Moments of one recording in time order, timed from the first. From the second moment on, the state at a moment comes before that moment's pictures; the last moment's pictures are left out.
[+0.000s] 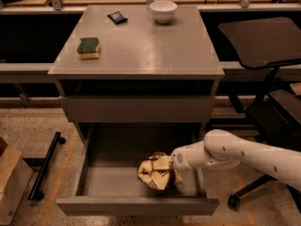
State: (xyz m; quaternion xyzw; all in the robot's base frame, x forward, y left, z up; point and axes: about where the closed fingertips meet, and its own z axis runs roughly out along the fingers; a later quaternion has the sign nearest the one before) arm 0.518 -0.036 0.530 -0.15 0.89 0.40 0.15
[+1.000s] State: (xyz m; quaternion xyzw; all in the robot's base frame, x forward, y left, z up) arm 0.498 -0.028 0.502 -0.11 0.89 0.43 0.13
